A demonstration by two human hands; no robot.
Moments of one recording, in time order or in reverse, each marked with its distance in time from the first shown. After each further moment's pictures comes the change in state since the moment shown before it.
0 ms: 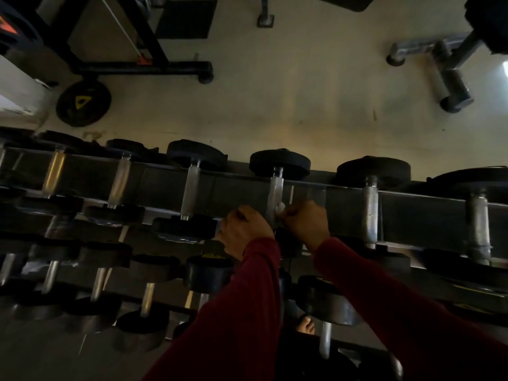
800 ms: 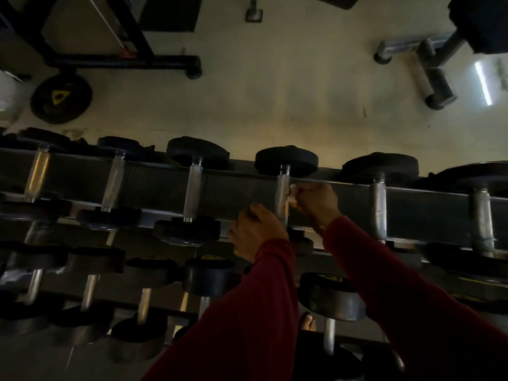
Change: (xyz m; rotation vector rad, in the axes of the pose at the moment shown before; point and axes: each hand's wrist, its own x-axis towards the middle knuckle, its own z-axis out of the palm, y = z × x) left_hand -0.004 0.001 -0.004 -0.038 -0.089 0.017; right_hand 0.007 -0.036 -0.020 0.459 0.045 0.142
